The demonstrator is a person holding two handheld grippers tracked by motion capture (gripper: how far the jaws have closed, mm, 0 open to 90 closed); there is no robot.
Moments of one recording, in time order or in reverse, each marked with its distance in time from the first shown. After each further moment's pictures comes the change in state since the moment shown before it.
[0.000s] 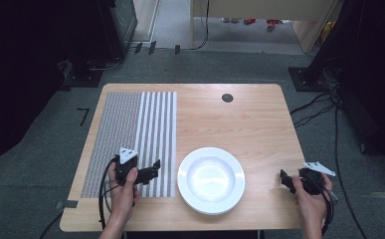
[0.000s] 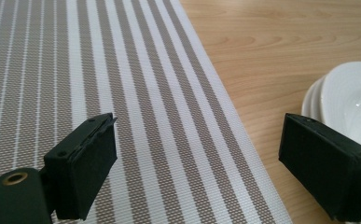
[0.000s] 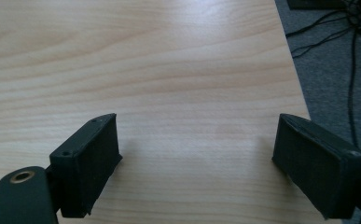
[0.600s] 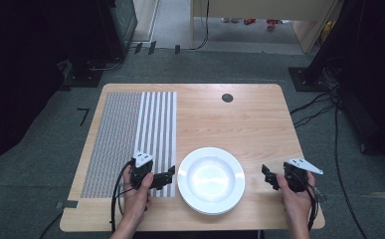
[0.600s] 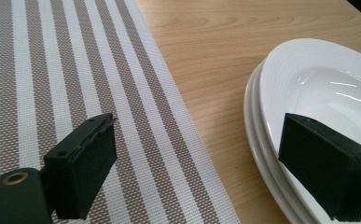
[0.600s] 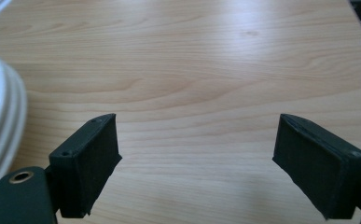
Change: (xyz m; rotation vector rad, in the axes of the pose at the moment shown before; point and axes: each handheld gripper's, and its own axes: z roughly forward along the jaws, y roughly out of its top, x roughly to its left) left arm -0.032 -0.008 0.011 0.039 -0.088 0.019; right arm 0.058 0.014 -0.014 -0.088 0.184 -0.022
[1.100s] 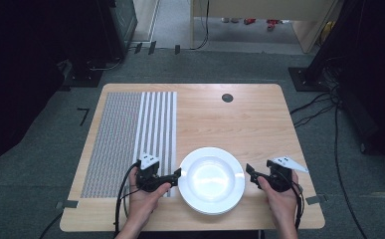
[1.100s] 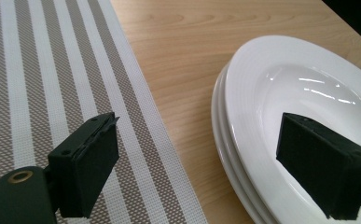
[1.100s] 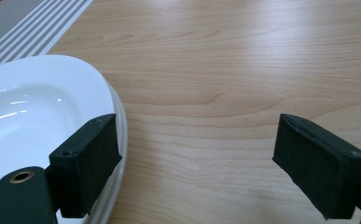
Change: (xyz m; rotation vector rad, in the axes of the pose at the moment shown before) left arm -0.016 -0.005 0.005 0.010 -0.056 -0.001; right arm 0.040 0.004 0.006 -0.022 0.112 0.008
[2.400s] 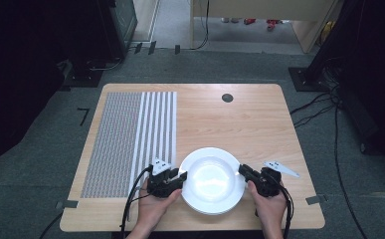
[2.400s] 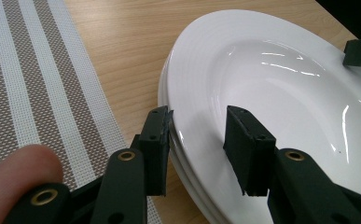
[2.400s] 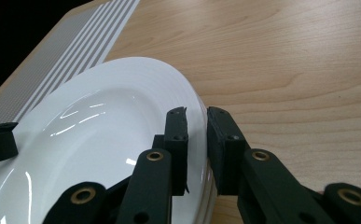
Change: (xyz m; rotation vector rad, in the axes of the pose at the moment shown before) left arm -0.022 -0.011 0.010 0.018 -0.067 0.033; right arm 0.029 -0.011 0.003 -0.003 0.141 0.144
